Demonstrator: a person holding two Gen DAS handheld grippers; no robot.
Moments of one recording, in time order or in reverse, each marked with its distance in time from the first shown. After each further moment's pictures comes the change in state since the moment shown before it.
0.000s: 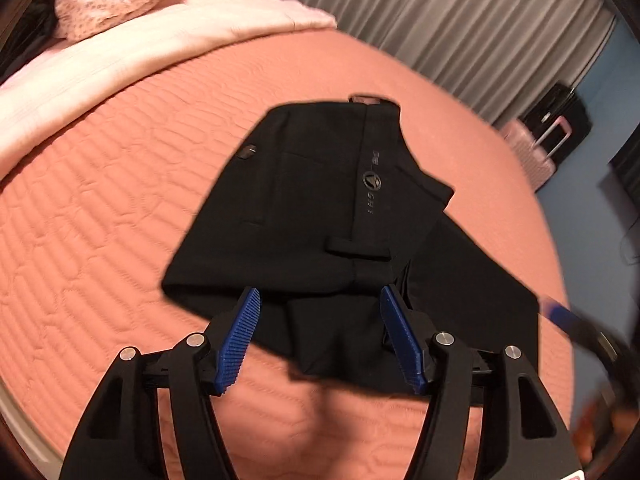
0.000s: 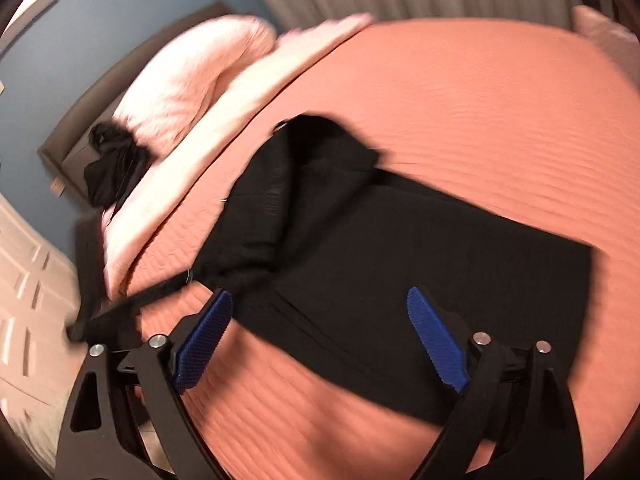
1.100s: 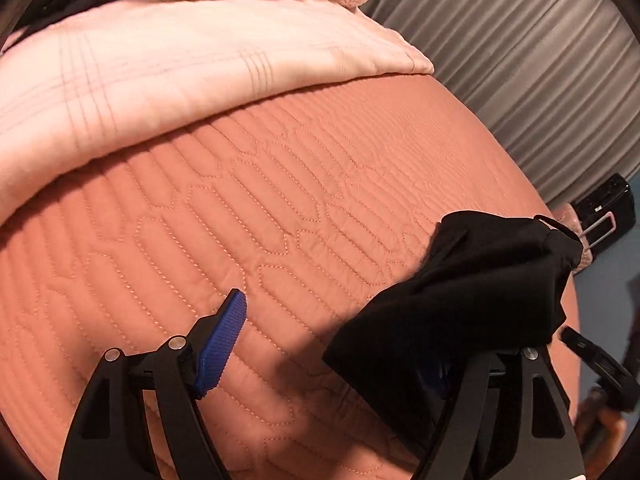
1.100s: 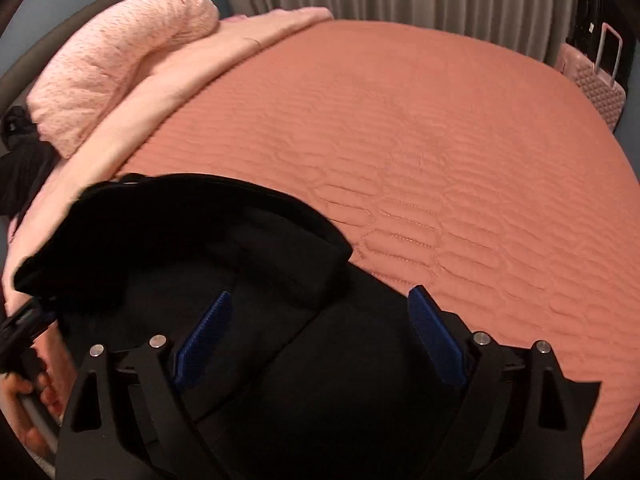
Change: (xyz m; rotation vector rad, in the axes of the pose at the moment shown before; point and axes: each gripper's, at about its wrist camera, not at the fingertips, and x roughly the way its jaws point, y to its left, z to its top) left arm 0.026 0.170 0.080 -0.225 -0.055 0.093; right arm 0.122 -0.019 0.096 0.025 -0.035 -0.331
